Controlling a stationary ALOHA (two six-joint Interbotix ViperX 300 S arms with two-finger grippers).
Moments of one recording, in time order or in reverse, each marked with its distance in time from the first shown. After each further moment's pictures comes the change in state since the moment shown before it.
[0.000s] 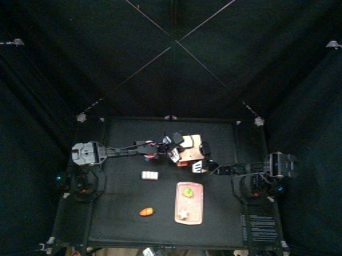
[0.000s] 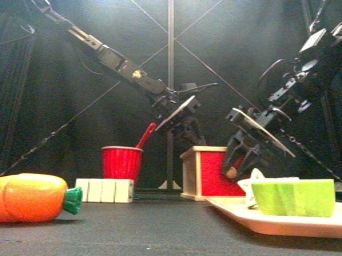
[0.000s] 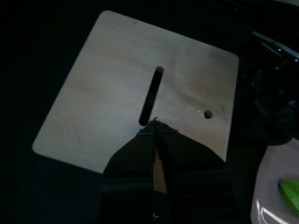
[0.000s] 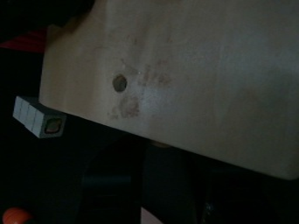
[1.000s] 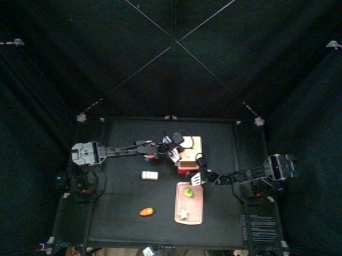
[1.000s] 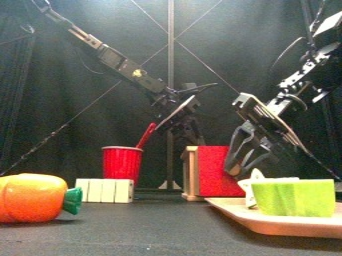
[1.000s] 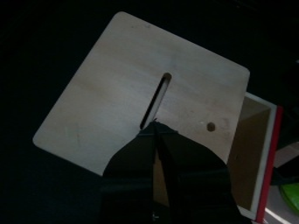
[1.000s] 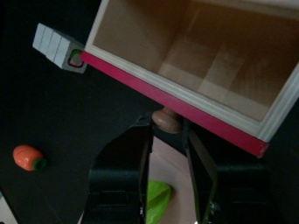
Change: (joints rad) left arm 0.002 -0.002 -0.005 0.000 0.014 -0.002; right arm 0.233 0.000 -0.005 0.041 -0.008 0.005
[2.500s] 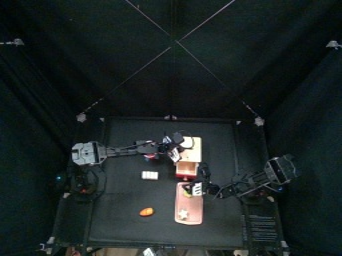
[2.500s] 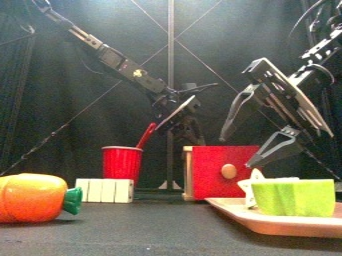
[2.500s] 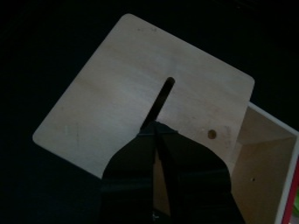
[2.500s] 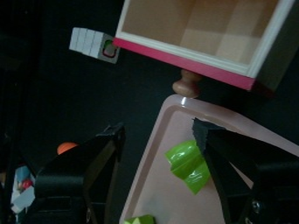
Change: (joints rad) left arm -0.002 0.000 -0.003 0.000 0.002 0.000; right arm 0.252 -0.006 -0.052 0.382 -0.298 -0.011
